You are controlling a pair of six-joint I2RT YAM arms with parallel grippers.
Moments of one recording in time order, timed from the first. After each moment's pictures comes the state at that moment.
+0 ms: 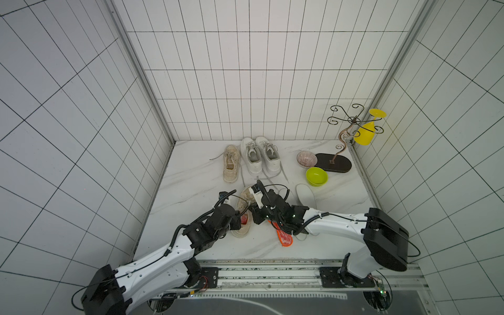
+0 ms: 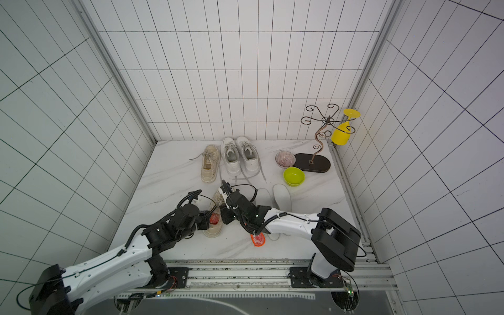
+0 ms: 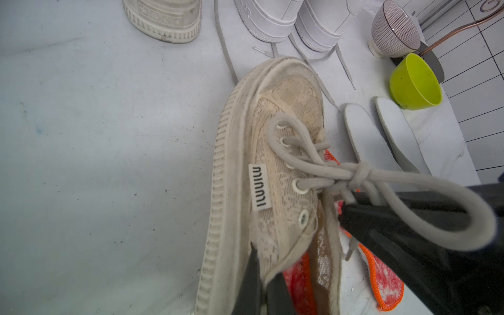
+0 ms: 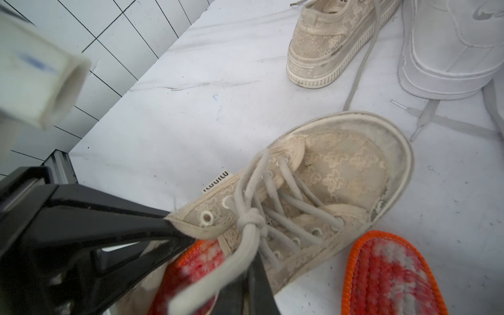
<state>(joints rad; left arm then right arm) -0.80 0.87 0.46 -0.31 -0.21 -0.77 1.05 1.56 0.89 0.10 0.08 0.41</state>
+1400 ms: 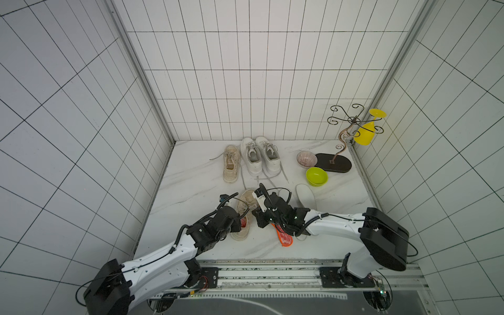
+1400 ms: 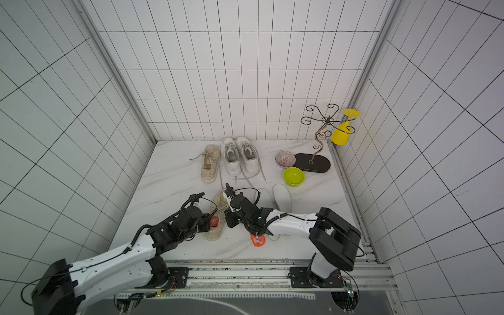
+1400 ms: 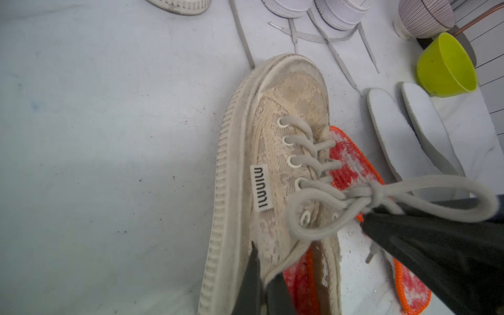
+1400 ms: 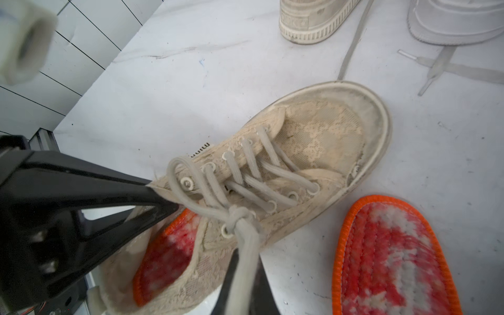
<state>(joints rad) -0.80 0.91 0.42 -0.27 -0.20 -0.79 1.02 1.58 0.82 0.11 0.02 0.41</state>
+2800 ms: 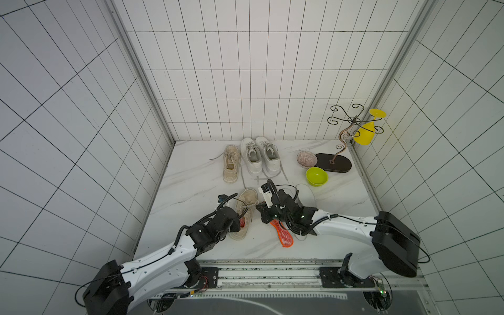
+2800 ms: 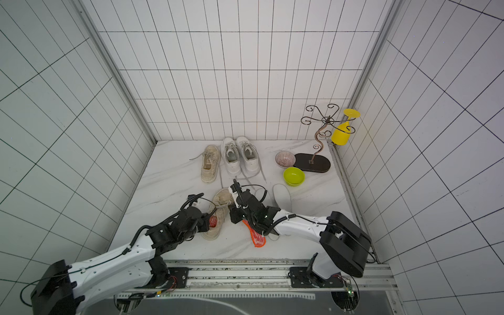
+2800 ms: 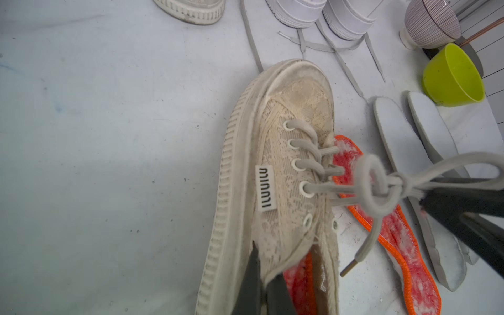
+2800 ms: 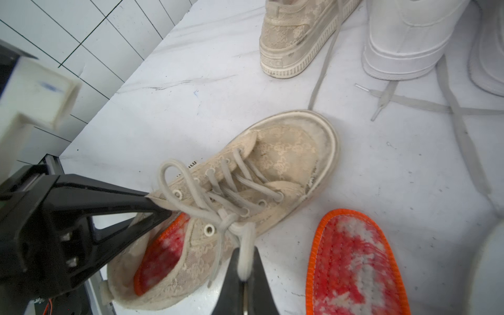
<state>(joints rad) -0.80 0.89 0.40 -0.29 -0.26 -0.81 0.97 1.47 0.77 0.12 0.05 0.42</state>
